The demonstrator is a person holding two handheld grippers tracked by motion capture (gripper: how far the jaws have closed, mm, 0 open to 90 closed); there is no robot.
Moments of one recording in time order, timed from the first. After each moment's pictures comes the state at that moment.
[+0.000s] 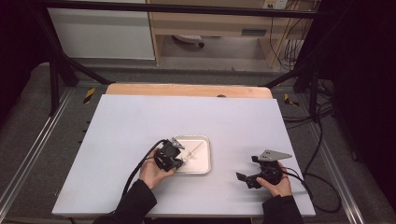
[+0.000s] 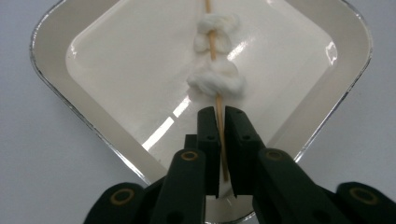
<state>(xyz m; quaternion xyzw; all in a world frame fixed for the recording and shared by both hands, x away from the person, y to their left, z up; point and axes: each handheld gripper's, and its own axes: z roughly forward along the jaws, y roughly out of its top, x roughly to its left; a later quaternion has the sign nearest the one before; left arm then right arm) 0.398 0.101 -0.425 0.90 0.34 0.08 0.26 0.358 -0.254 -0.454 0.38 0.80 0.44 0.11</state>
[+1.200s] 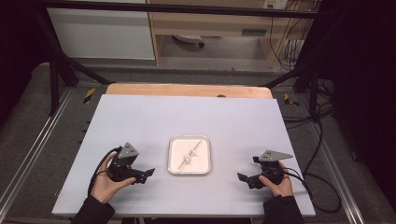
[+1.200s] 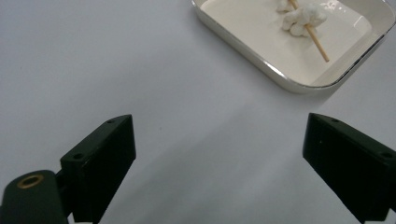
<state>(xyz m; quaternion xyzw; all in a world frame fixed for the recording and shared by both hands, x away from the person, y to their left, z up) 0.358 0.227 -0.426 0.84 0.38 0.14 0.37 0.358 -0.258 -0.455 0.38 0.81 0.44 0.12</state>
